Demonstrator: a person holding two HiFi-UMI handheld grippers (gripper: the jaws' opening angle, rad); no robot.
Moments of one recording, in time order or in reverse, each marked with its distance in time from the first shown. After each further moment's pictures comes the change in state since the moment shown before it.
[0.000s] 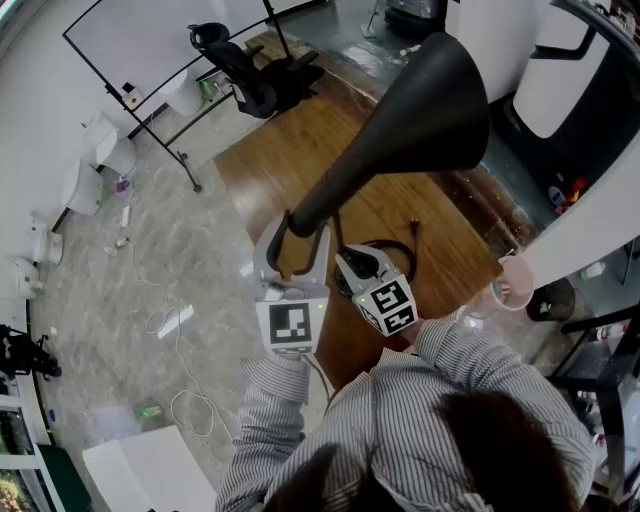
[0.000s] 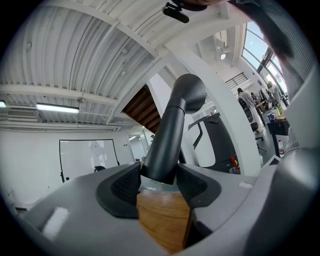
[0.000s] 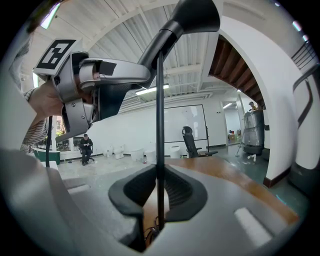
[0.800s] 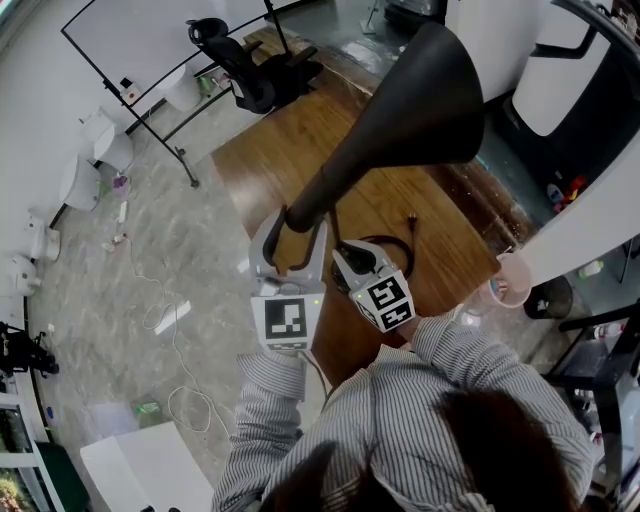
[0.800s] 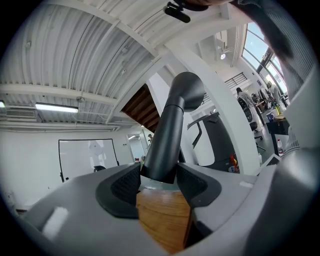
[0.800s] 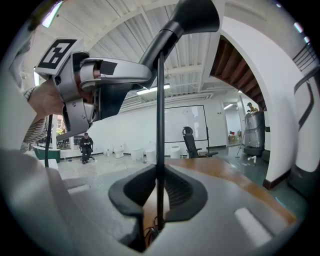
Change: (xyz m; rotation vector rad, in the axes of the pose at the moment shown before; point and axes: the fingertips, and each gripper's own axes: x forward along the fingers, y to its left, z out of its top) left arm 0.001 0.000 0.000 -0.003 0.011 -0.011; right arm 0.000 0.000 0.001 -0.017 0.005 0.004
